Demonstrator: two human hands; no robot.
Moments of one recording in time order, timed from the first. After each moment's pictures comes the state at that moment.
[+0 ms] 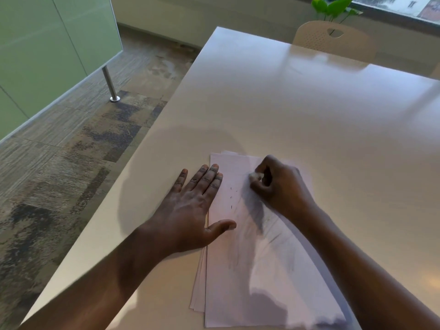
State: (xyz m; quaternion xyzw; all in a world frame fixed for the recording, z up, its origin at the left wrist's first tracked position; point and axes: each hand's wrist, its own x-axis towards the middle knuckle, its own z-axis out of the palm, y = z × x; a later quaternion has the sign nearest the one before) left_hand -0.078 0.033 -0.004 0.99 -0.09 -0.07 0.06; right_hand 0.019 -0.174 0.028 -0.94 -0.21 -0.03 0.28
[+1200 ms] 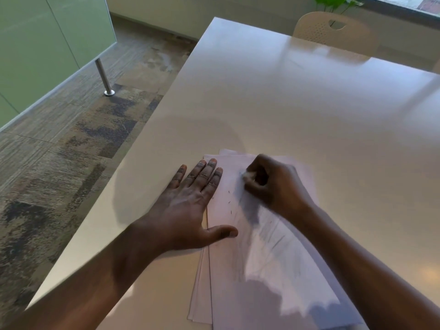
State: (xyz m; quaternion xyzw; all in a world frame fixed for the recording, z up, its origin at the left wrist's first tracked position) left_hand -0.067 0.042 -0.003 0.99 -0.11 -0.11 0.05; right_hand 0.025 -0.165 0.025 -0.92 -0.23 -0.01 0.30
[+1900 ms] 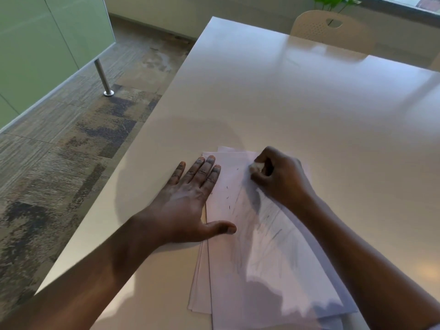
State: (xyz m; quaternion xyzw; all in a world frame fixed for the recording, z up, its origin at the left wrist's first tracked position) left_hand -0.066 0.041 0.001 0.98 -0.11 -0.13 0.05; right_hand 0.035 -0.173 0.024 -0.93 -0.20 -0.04 0.30
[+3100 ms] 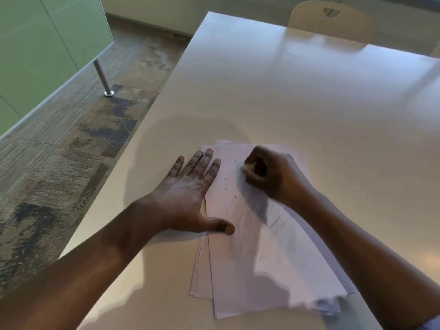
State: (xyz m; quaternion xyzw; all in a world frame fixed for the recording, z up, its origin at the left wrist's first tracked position) left_hand -0.061 0.039 0.014 0.97 -0.12 -0.20 0.02; right_hand 0.023 -0.181 0.029 -0.91 -0.29 0.00 0.29
